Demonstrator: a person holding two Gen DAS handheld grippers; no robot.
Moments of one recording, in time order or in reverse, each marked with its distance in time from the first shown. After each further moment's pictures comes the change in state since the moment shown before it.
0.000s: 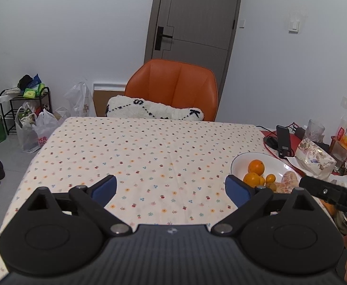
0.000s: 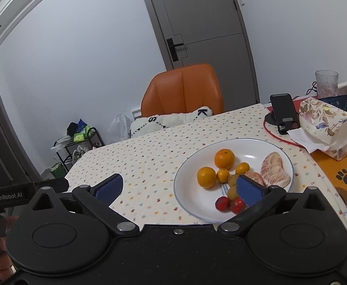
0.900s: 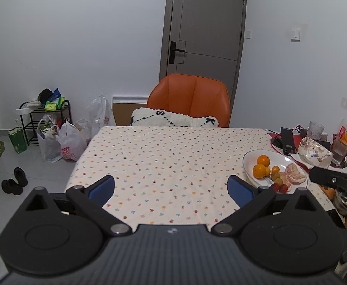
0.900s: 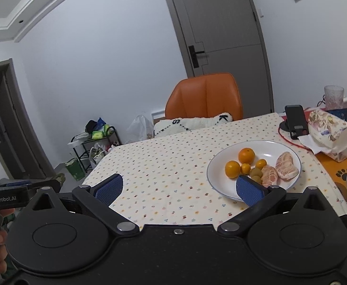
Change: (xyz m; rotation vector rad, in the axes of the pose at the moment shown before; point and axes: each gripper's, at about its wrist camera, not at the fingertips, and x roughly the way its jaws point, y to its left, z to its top) left arm -0.100 0.027 -0.020 0.036 -0.058 0.076; right arm -0.069 0.045 -0.013 -0.062 -0.030 0.069
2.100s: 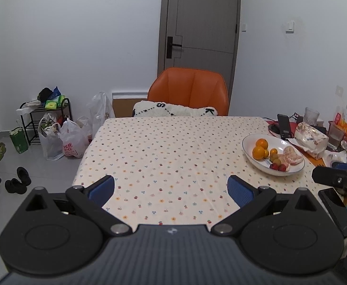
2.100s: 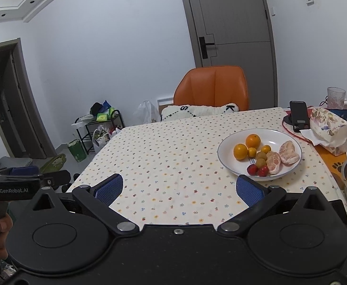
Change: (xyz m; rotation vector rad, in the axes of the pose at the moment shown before) left arm -0.027 0.015 -0.025 0.034 0.027 -0.013; right arm -0.031 0.034 -0.020 -0.067 0.058 -0.004
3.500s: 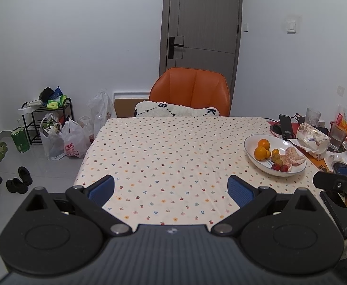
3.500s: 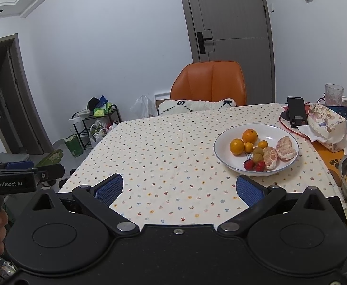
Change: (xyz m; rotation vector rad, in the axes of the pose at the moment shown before) left arm -0.001 0.002 0.002 -0.004 0.000 0.009; right arm 0.002 0.000 -0.002 -0.004 0.029 -0.015
